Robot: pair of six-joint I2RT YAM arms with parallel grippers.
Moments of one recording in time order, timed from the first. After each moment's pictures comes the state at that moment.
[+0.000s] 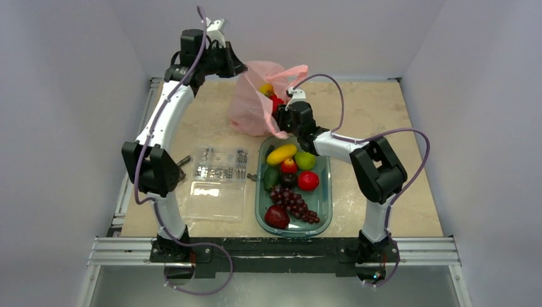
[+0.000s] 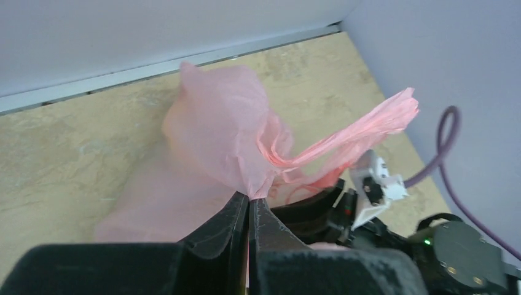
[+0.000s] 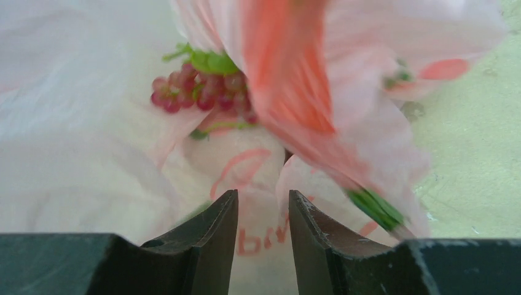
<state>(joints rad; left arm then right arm) -0.23 1.92 1.97 -0.44 0.46 -0.29 0.57 1.90 1.19 0.33 0.08 0.42</state>
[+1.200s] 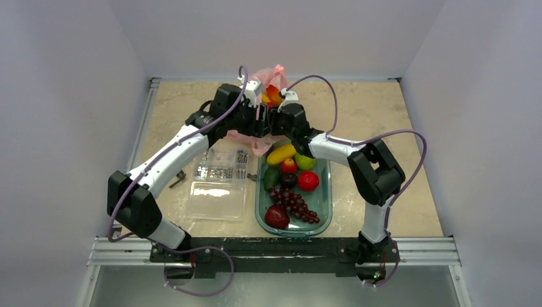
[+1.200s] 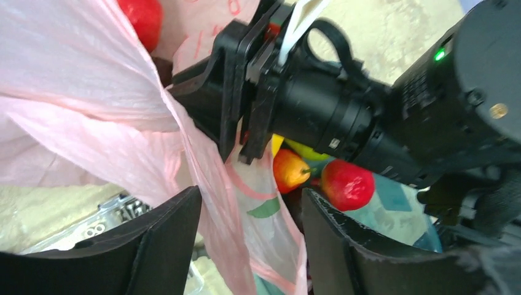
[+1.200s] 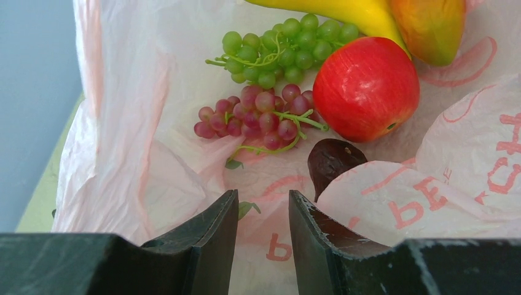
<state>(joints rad) -0.54 1.53 1.39 -0.46 0.22 -0.28 0.63 1.89 1.21 0.34 0.05 0.50</state>
